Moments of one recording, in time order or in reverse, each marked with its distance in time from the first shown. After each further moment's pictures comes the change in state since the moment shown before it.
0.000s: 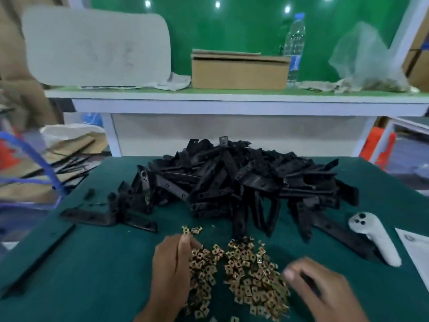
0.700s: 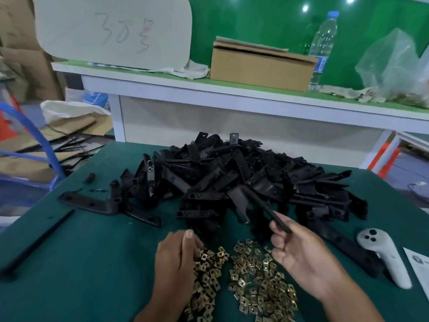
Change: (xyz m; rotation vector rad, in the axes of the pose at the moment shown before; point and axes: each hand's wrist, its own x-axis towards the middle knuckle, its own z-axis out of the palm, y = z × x) left_hand 0.005 -0.008 0.005 -0.102 0.036 -0.085; right_hand 0.097 -0.027 0.035 1.209 -0.060 0.576
